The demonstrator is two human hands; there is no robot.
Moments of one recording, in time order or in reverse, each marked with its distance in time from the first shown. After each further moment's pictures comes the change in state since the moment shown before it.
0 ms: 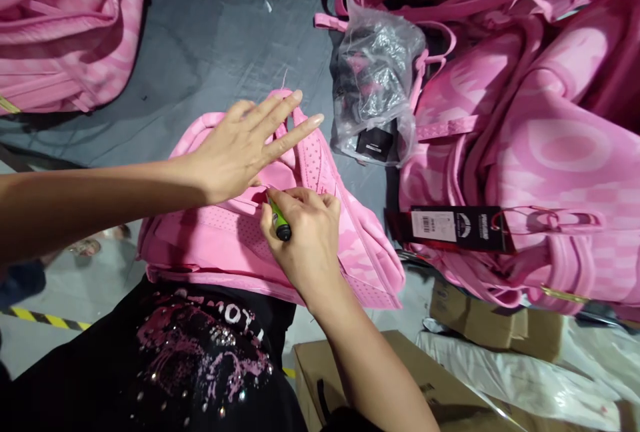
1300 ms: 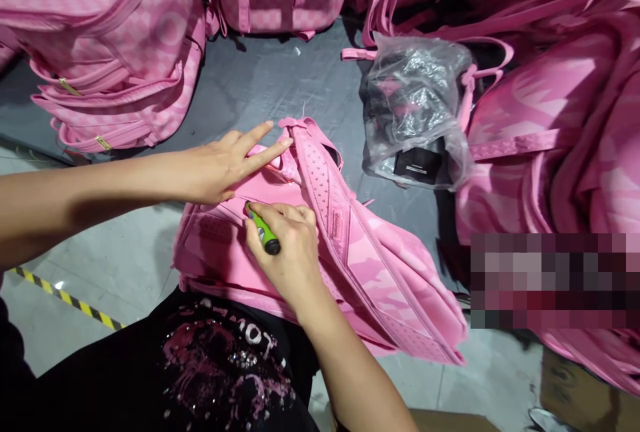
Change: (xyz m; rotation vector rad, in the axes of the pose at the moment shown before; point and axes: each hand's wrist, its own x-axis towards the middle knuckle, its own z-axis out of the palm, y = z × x) left_hand -0.032 -0.048 -0.014 0.021 -0.249 -0.034; right_hand 0.014 -0.026 0.048 0.472 0.118 -0.133
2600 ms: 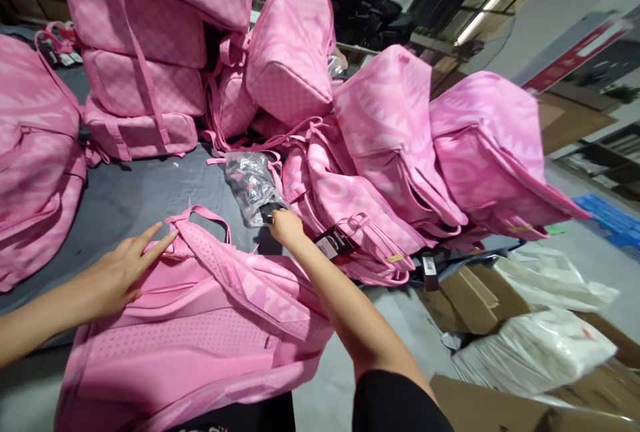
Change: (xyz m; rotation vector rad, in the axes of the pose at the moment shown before) left_hand -0.003 -0.016 0.030 0.073 0.196 0.000; right_hand 0.062 0.099 -0.161 -0.871 -0.105 0.656
